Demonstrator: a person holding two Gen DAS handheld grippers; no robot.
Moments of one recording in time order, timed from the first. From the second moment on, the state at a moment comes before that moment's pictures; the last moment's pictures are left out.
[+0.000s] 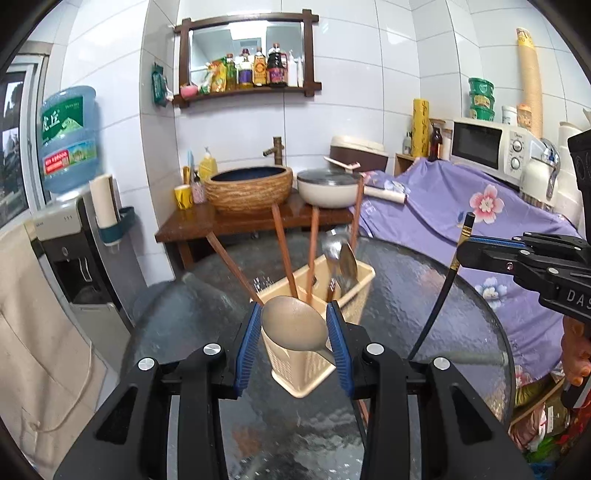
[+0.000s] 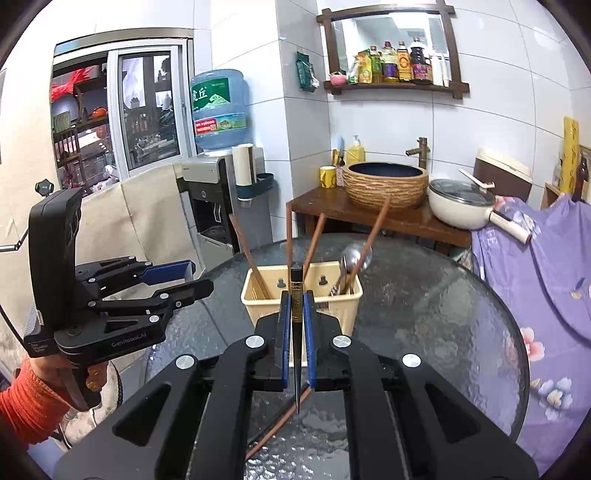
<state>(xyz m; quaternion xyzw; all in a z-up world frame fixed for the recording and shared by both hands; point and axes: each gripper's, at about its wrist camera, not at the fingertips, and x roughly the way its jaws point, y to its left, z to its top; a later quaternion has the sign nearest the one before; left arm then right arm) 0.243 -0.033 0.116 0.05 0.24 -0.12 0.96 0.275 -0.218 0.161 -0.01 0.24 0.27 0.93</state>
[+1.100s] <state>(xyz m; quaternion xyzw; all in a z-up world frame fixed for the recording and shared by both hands) 0.323 -0.041 0.110 0.11 0.26 -0.04 0.96 0.381 -0.188 0.187 -0.01 0.25 0.23 0.94</state>
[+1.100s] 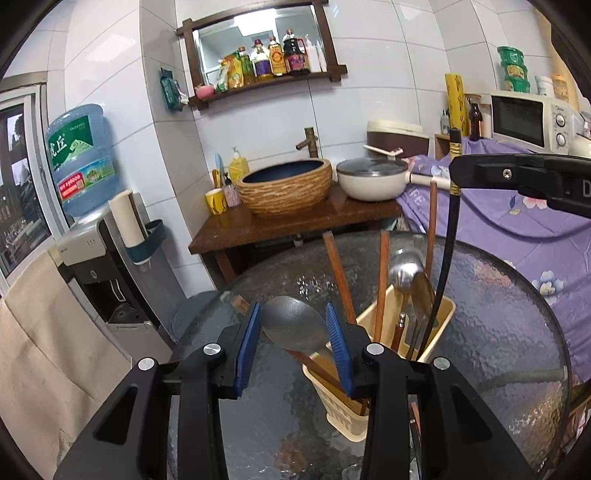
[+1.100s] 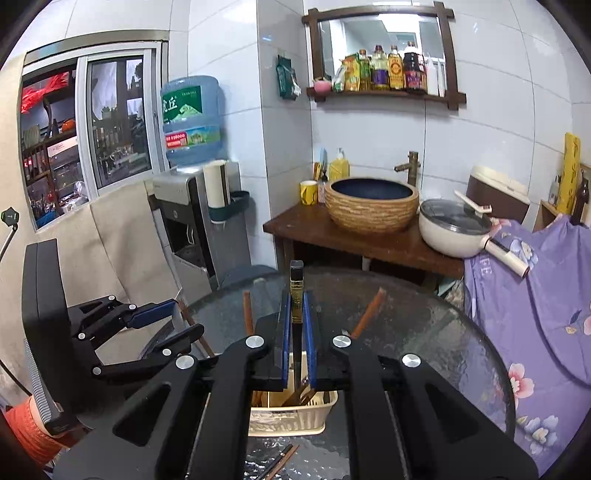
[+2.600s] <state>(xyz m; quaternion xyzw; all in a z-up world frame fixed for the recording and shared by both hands) 0.235 -0.020 -0.047 0.06 0.38 -0.04 0.92 0.320 -0.151 -0.043 -0.05 0.46 0.13 0.88</state>
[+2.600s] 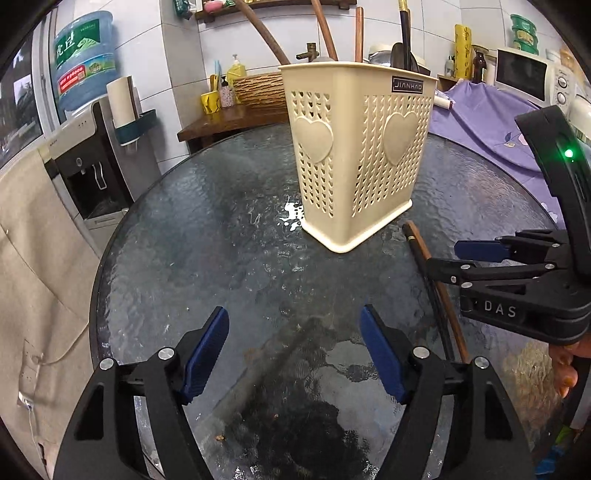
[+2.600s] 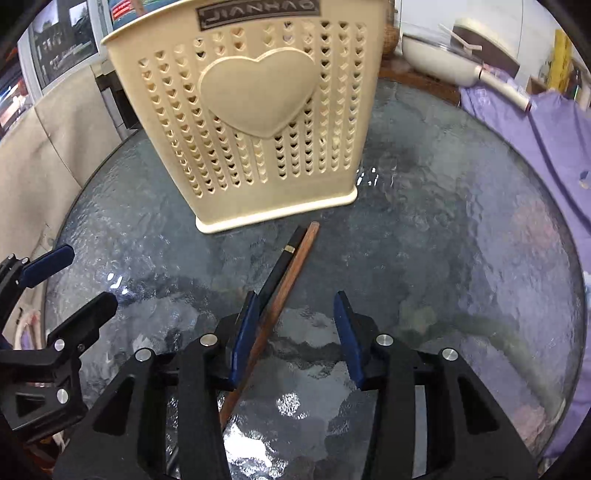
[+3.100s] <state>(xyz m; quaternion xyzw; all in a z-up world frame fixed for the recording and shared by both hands) 0.229 -0.050 -0.051 0.07 0.39 -0.08 0.91 0.350 -0.174 -0.048 -0.02 0.50 0.15 0.85</state>
